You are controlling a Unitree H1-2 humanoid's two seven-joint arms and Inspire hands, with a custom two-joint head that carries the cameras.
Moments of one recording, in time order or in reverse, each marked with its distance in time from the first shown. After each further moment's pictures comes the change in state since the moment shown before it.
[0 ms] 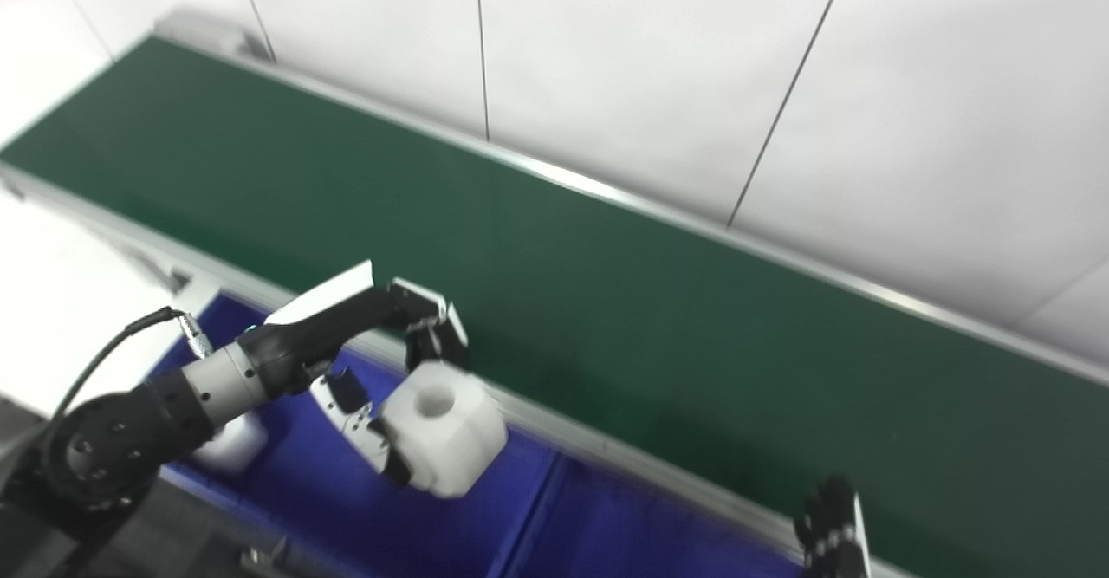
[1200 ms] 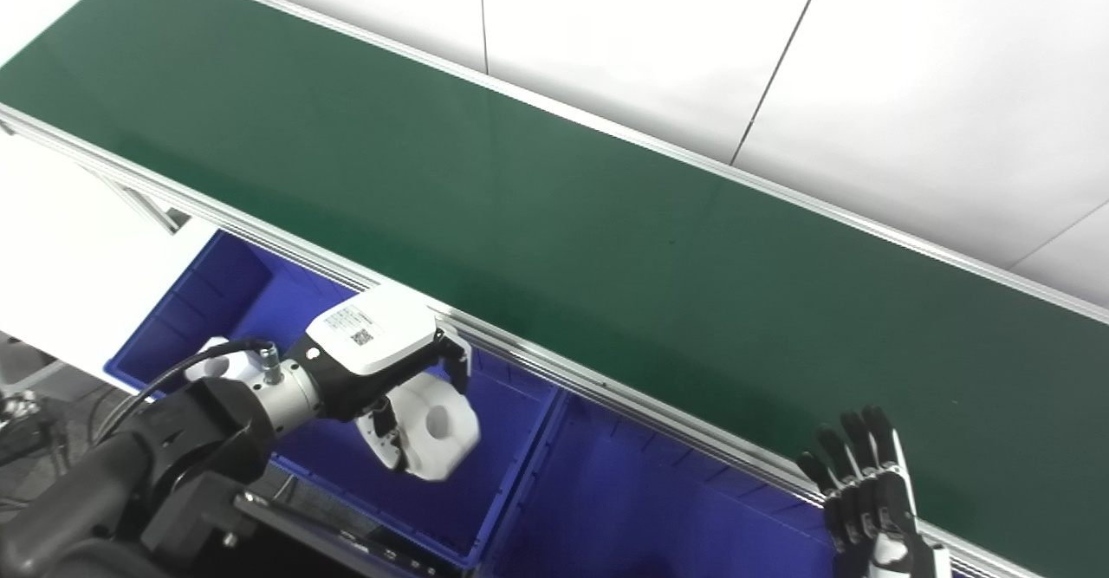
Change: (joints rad) left arm 0.048 -0.141 -0.135 0.041 0.711 -0.121 -0.022; right arm -0.012 -0.019 -0.051 -0.052 0.091 0.075 -0.021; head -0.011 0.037
